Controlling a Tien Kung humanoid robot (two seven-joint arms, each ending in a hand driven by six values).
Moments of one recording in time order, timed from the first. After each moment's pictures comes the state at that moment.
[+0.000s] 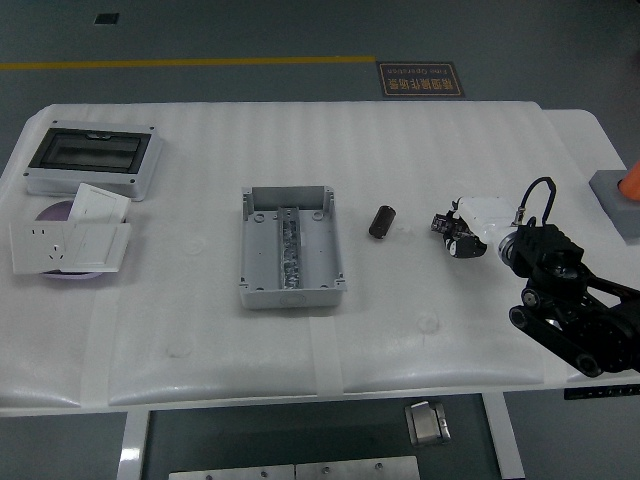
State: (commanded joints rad) left arm -0.07 0.23 -1.35 -0.20 1.60 -0.16 0.45; right arm 0.61 -0.46 0.60 1.16 -1.88 -0.09 -0.37
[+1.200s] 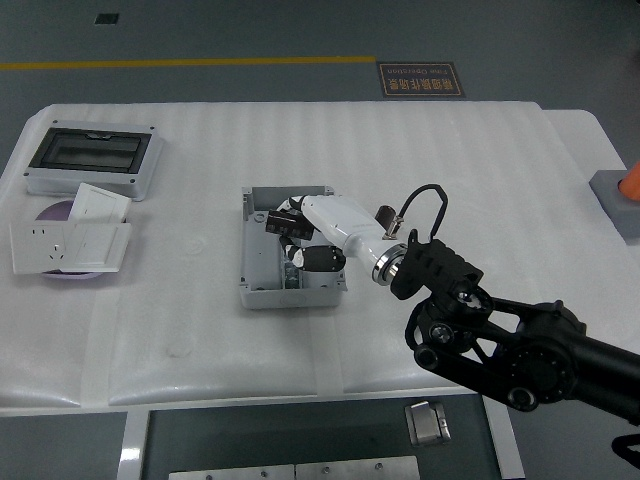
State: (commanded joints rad) left arm -0.06 0.23 -1.36 -0.21 1.60 -0.16 0.45; right arm 0.66 -0.26 0.45 1.42 -1.77 -0.23 -0.32
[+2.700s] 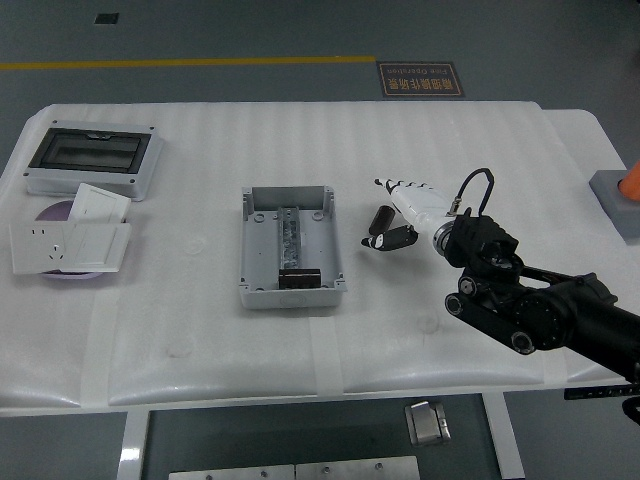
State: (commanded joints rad) left arm -0.07 0.22 -1.36 -0.20 1.61 -0.17 0.45; right arm 0.77 -0.26 0.37 0.95 -1.67 -0.23 -0.32
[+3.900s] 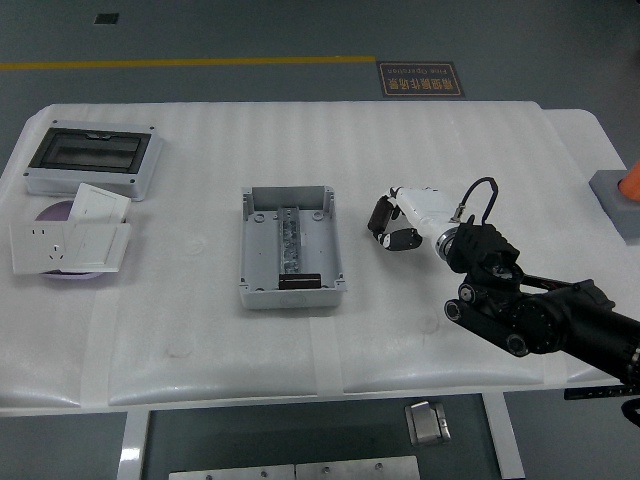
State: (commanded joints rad) left arm -0.07 0.21 -1.35 -0.20 1.60 -0.15 0.43; right arm 0.76 -0.26 0.35 0.92 -1.65 -0.32 -0.28
